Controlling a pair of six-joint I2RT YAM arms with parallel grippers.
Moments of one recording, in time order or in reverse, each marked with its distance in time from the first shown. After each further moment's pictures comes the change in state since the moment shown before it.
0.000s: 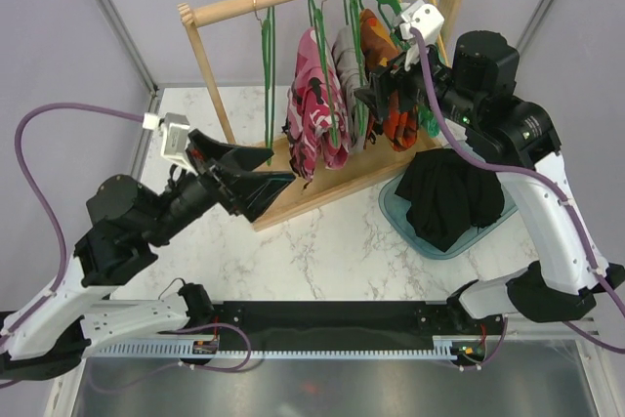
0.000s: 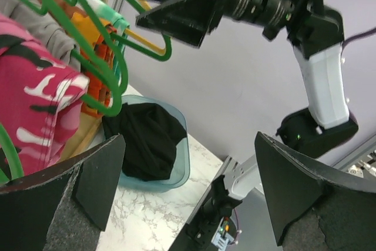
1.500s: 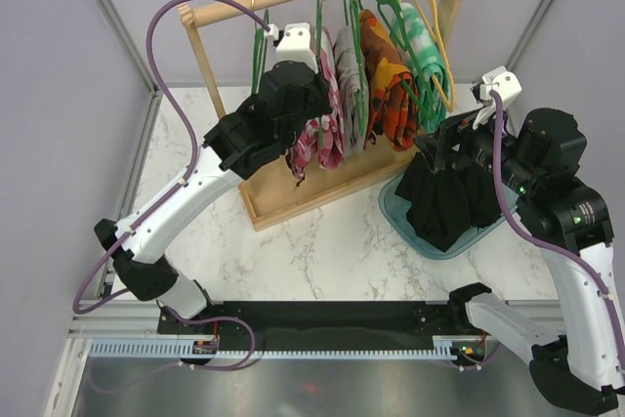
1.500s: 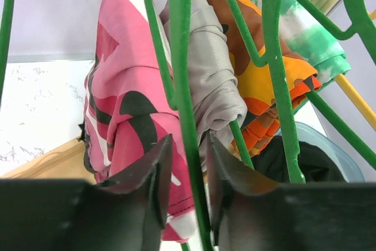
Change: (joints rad) left arm 0.135 0.870 0.708 -0.280 -0.501 0.081; right arm -0.286 -0.486 -0.535 0.006 -0.065 0.132
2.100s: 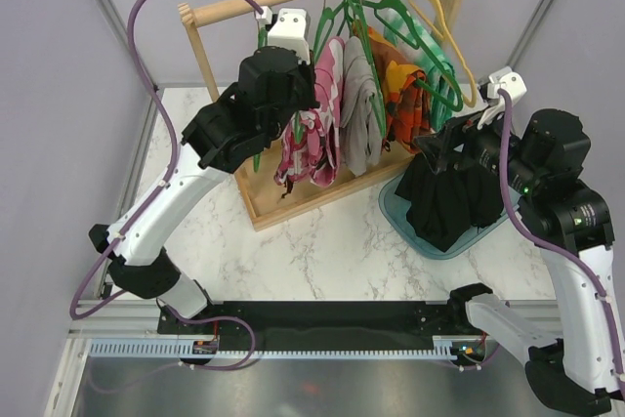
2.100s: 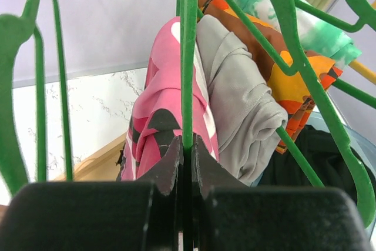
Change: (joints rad) left arm 0.014 0.017 0.183 -0.154 0.026 0.130; right arm -0.053 -0.008 -0.011 0.001 -0.071 0.049
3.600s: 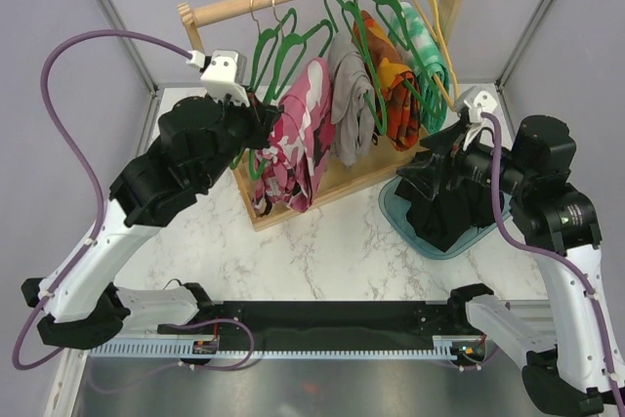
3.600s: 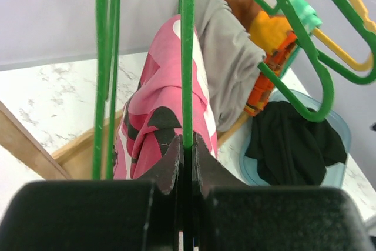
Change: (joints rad) left arm 0.000 -0.406 -0.383 0.050 0.081 -0.029; right arm -0.044 -0.031 -0.108 0.023 -0.364 -0.090
